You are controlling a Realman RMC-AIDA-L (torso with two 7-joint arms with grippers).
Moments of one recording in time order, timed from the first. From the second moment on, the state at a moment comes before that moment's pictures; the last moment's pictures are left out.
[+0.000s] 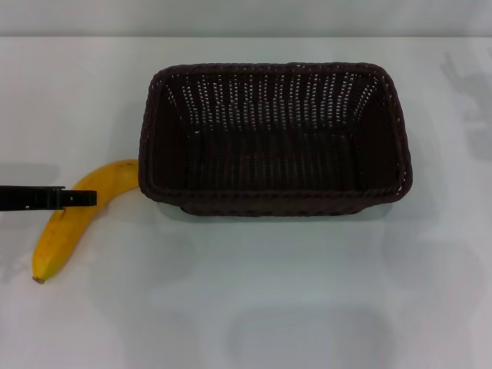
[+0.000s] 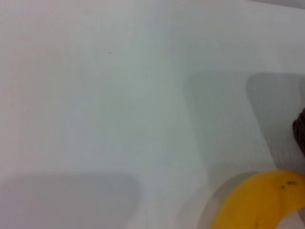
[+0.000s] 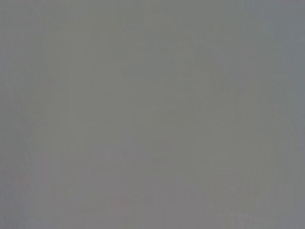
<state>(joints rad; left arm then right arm) -0.21 -2.07 1.22 1.37 -0.69 -1.18 0.44 0.27 1.97 1.44 1.09 -2.55 -0.38 -0.26</state>
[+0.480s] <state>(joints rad) -0.21 -2.07 1.21 1.37 -0.68 -1.17 0.45 0.27 1.97 1.44 1.09 -2.55 -0.39 -0.26</state>
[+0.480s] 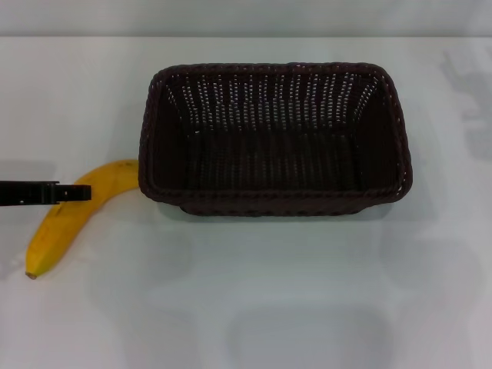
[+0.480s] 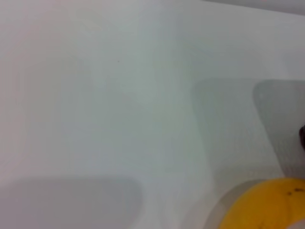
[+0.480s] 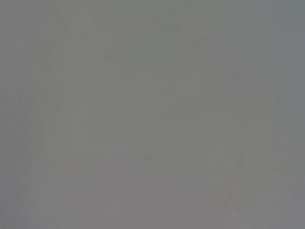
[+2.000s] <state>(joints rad) -0.24 -2.08 1.15 1.33 -0.67 -1.10 0.45 0.26 1.97 1.43 1.12 -2.55 -0.39 -0.26</state>
